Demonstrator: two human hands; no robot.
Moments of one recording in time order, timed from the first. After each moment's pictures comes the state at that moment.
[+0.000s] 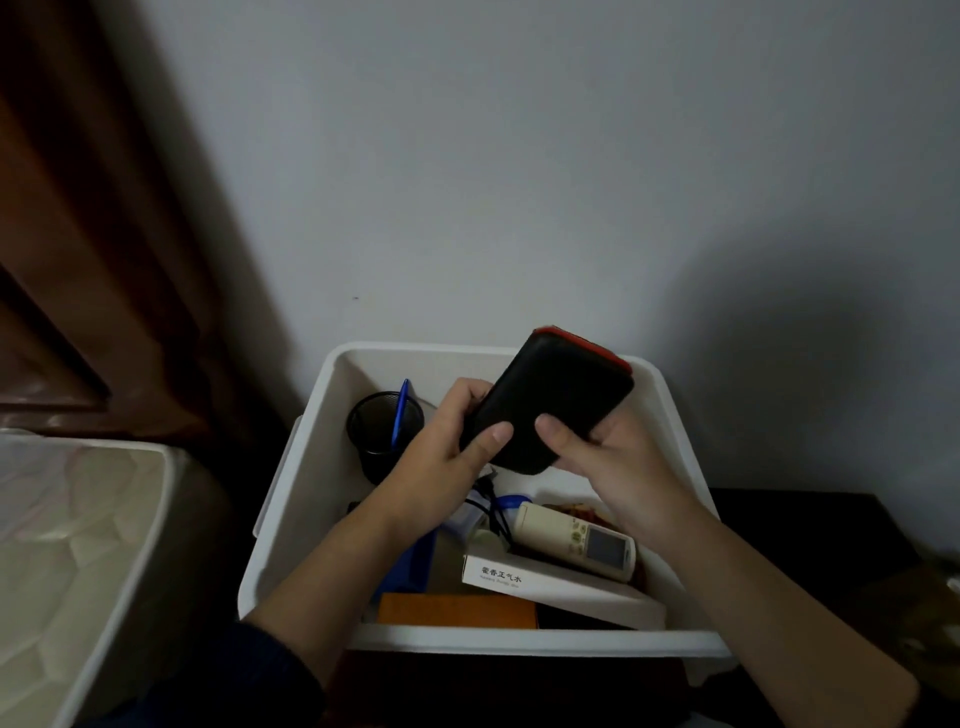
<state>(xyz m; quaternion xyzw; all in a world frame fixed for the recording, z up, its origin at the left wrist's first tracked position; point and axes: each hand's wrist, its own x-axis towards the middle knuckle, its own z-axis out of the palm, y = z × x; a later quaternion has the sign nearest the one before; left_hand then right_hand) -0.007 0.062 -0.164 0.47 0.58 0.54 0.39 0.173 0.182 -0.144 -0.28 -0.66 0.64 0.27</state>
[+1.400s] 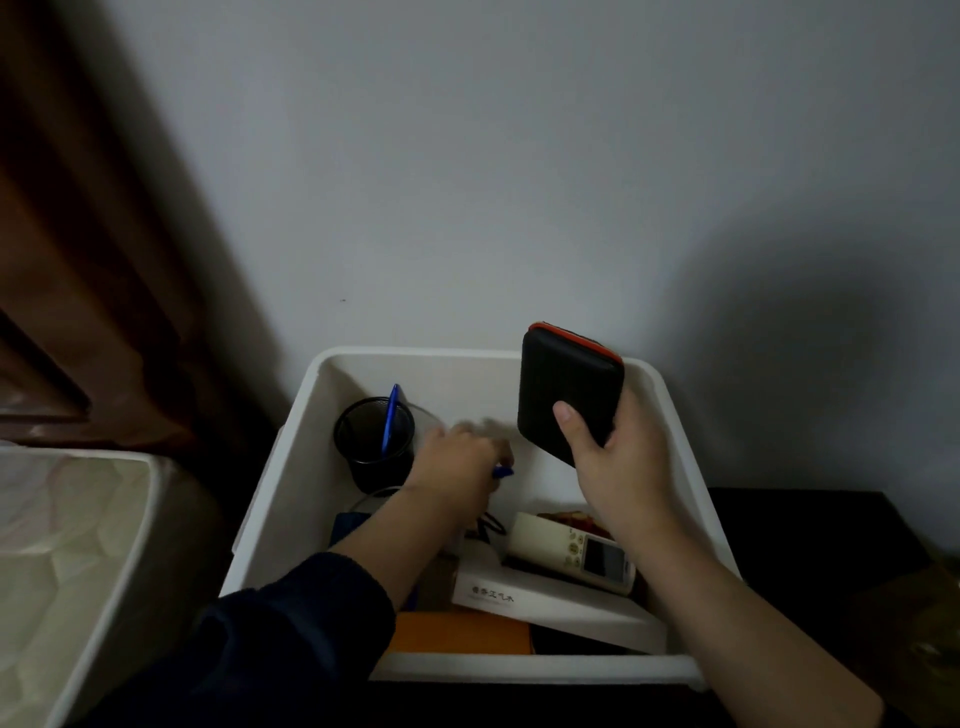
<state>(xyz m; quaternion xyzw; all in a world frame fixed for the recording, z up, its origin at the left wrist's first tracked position) 0.001 0.118 -0.201 0.64 0.77 0.00 0.08 0.166 0.202 -0.184 -0.40 -0.72 0.40 0.40</state>
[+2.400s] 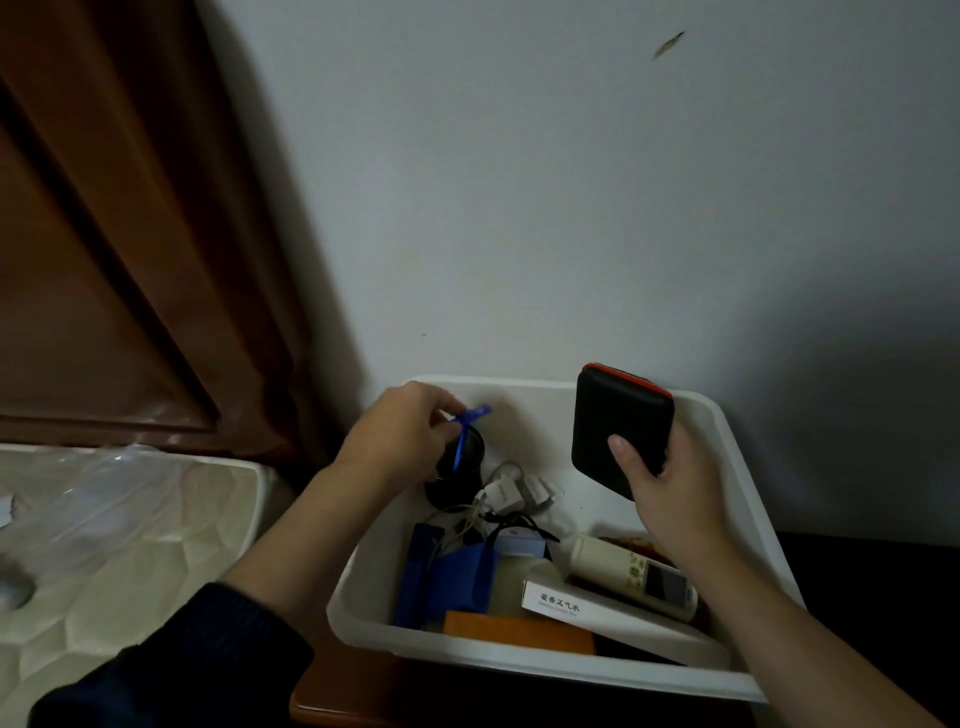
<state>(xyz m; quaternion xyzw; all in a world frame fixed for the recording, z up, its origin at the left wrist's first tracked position) -0.075 0.037 -0.092 0.41 0.85 0.29 0.18 0.164 0.207 -0.196 -0.38 -0.74 0.42 0.37</state>
